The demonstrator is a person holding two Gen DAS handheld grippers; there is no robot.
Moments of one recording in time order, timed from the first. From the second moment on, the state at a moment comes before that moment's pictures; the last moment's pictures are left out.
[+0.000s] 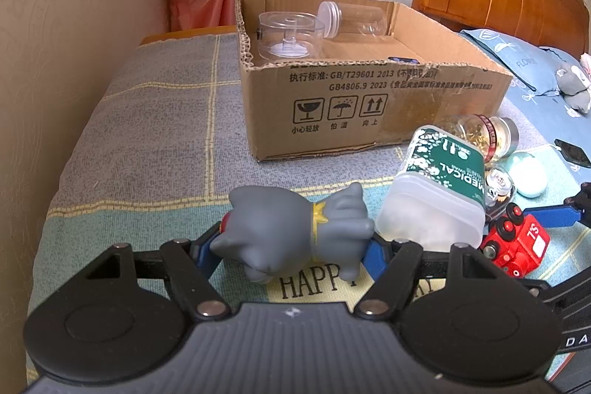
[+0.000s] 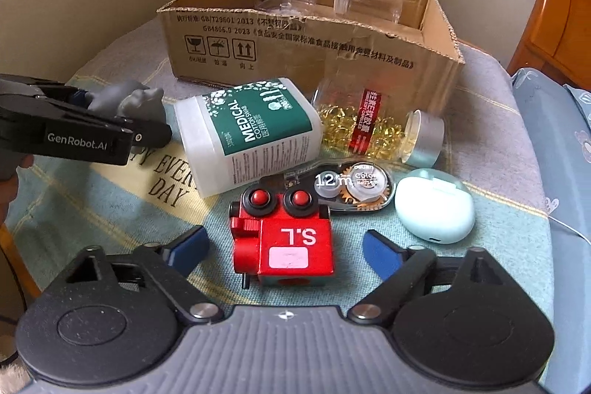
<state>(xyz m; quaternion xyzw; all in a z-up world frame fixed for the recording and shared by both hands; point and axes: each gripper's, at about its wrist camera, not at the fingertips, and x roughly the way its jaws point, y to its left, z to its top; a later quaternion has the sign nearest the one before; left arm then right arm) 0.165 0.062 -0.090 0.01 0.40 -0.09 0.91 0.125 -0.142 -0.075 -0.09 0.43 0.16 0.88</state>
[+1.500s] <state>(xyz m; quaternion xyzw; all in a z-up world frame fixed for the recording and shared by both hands) 0.167 0.064 -0.088 0.00 0.41 -0.09 0.91 0.118 -0.142 -0.066 -0.09 0.43 0.16 0.88</state>
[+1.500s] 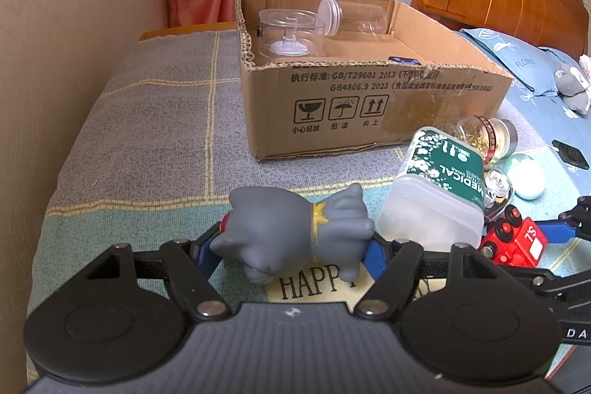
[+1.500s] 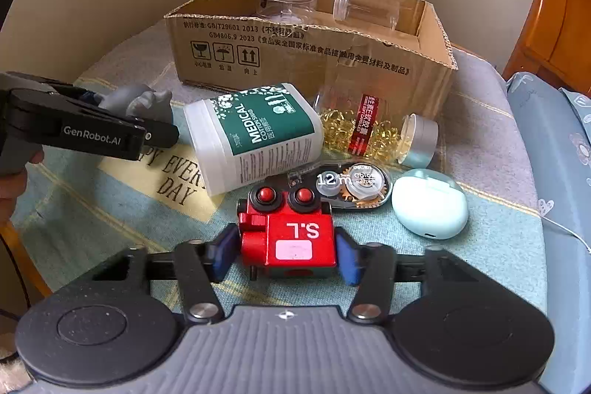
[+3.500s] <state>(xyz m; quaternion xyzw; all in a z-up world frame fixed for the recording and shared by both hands) 0.228 0.043 0.011 0.04 0.35 -0.14 0.92 0.288 -0.156 0.041 -0.14 0.35 0.18 0.91</state>
